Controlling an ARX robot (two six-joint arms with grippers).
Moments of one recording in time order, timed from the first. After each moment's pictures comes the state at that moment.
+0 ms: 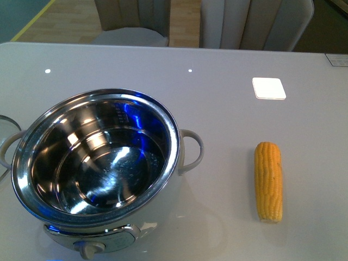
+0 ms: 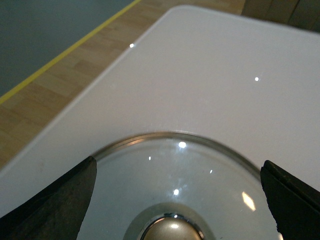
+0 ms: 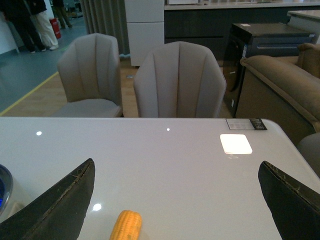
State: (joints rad) left arm 0.48 2.33 0.74 1.29 0.15 0.01; right arm 0.00 0.00 0.02 0.00 0.00 0.00
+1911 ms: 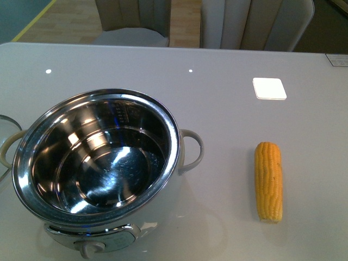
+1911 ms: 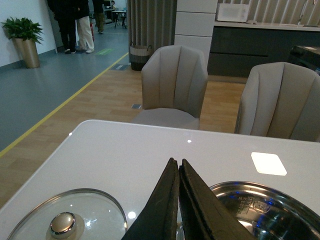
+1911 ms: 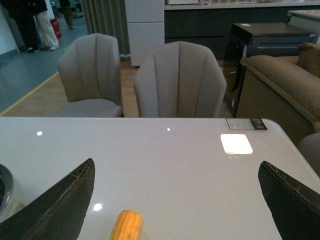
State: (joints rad) left arm 0.00 0.33 0.01 0.33 0.00 -0.01; right arm 0.00 0.00 0.02 0.00 0.00 0.00
